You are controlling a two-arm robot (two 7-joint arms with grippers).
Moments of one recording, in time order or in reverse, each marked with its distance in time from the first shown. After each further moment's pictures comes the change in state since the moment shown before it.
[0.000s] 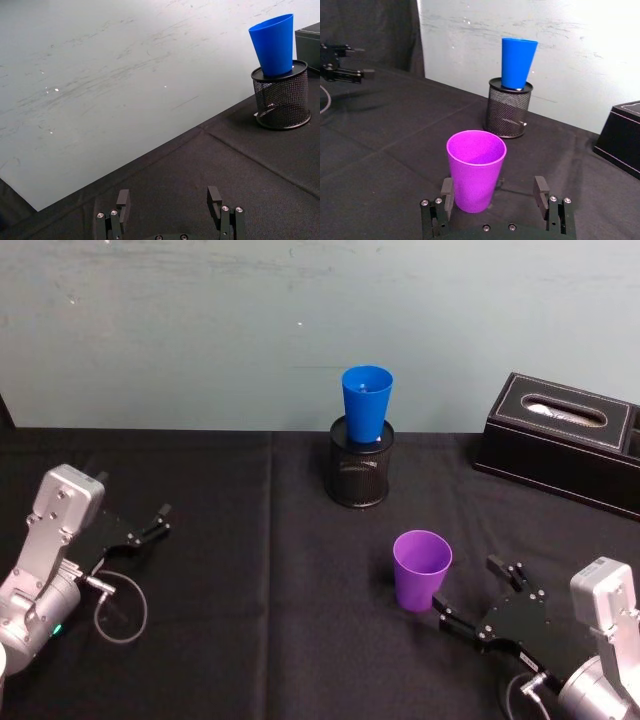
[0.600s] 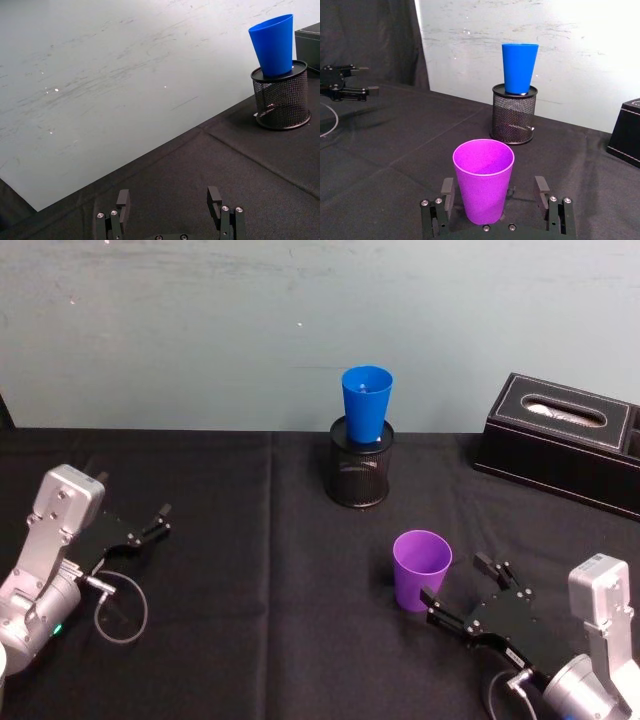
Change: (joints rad) left arm 0.000 0.000 0.000 0.000 0.000 0.000 0.000; right arm 0.009 -0.074 0.027 0.044 0.033 -0.018 0.058
